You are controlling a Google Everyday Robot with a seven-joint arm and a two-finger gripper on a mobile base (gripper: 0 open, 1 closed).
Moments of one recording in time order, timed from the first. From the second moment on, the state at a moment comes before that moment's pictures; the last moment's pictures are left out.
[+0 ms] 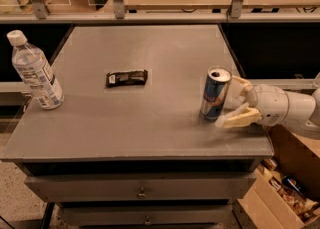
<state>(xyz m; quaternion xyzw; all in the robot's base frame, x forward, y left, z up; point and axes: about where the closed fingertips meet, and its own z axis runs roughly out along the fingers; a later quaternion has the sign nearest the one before) 0.500 -0.146 0.864 -0.44 0.49 0.49 0.57</state>
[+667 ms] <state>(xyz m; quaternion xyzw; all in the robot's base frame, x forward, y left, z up) 0.499 -0.158 0.869 -0.42 0.52 0.47 0.57</state>
